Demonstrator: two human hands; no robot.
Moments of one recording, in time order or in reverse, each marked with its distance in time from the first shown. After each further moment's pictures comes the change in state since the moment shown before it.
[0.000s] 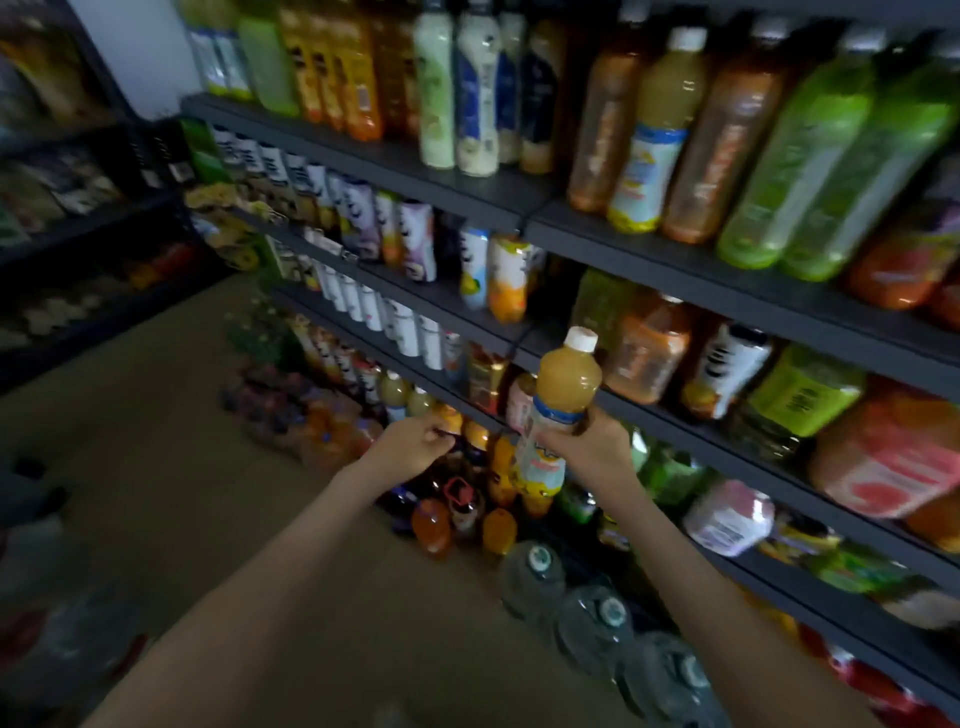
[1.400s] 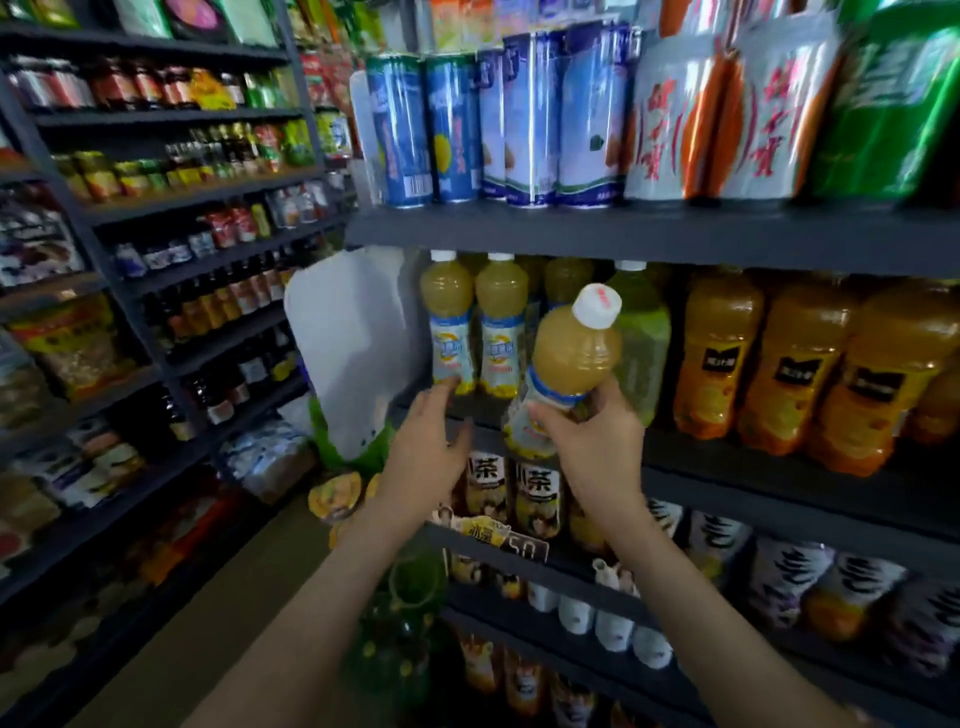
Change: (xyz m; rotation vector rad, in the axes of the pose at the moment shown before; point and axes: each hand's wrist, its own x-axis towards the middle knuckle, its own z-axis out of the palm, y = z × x) left_hand 0.462 -0.282 -0.651 0.040 0.565 0.597; right_hand 0.471 -0.504 0.522 0.289 0.542 -0.340
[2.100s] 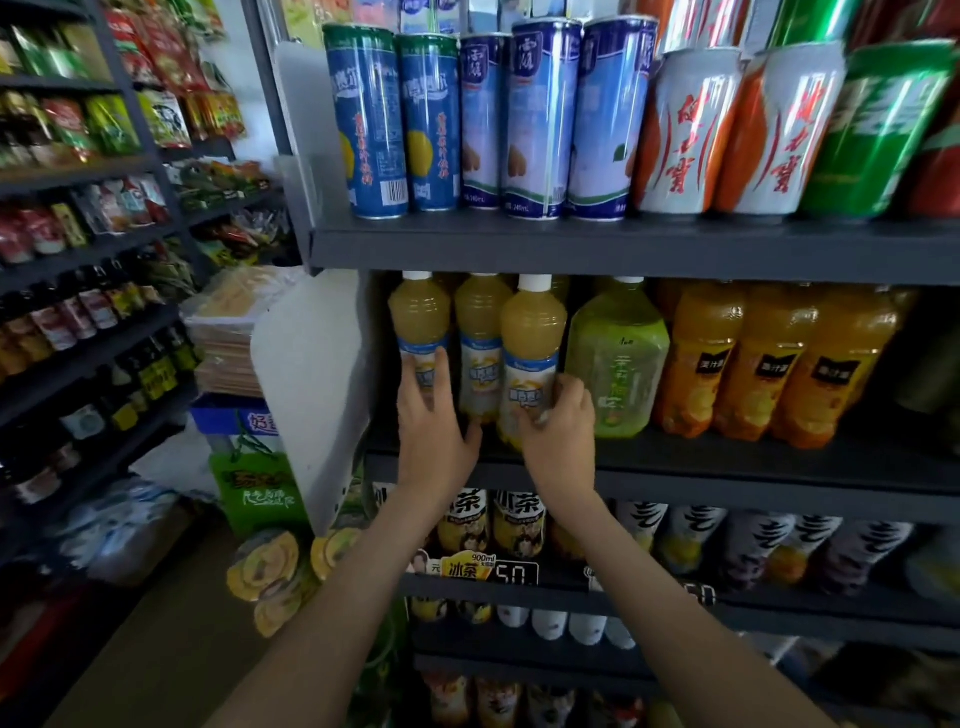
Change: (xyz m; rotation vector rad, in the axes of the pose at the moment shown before) left_hand 0.072 -0.046 0.043 -0.041 -0.031 0.149; right_hand 0.036 0.035 0.083 -0.492 0.252 0.051
